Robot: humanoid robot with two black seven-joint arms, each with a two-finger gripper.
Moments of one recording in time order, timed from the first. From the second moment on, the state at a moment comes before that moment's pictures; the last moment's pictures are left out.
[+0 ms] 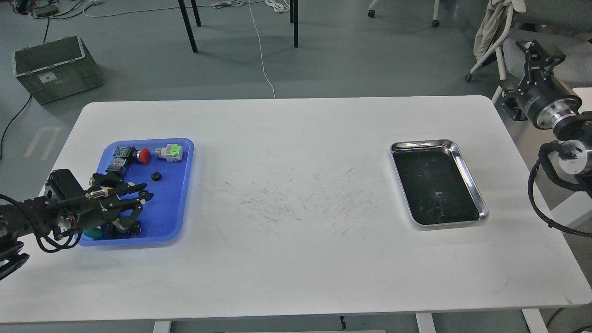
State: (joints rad) left arm -0.69 0.70 -0.08 -0.70 2.07 0.49 -0.49; right arm 0.91 -0.59 0.38 0.59 -0.12 0.15 0.33
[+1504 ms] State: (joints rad) left arm -0.95 0.66 -0.20 -0.70 0.51 0.15 -0.49; right arm 0.89 -0.59 0.38 0.72 -0.12 0.05 0.32
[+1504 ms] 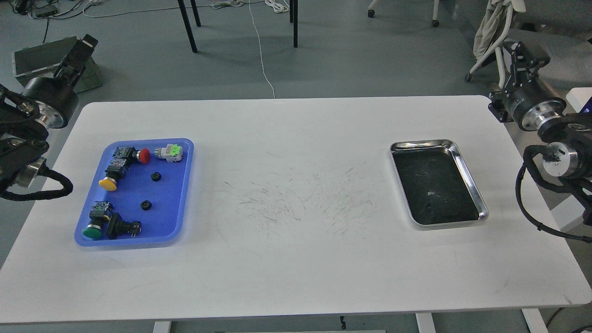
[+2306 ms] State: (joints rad) left arm -0.91 0.51 -0.50 -0.62 0.12 -0.18 -0.47; right arm 0.90 -0.57 0.49 0.72 0.10 0.08 0.22
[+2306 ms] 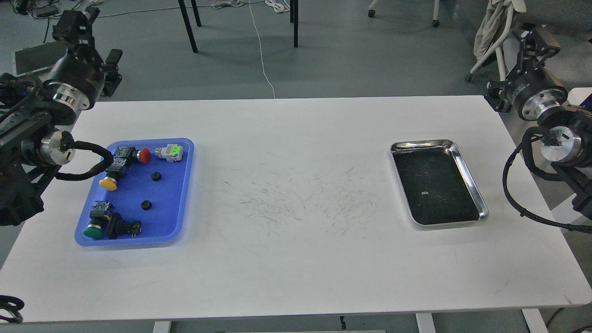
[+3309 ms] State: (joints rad) left arm -0.86 0.50 -0.63 -0.58 0.01 -0.29 -0.36; right arm 0.88 -0.58 0.56 0.72 0.20 0.11 0.20
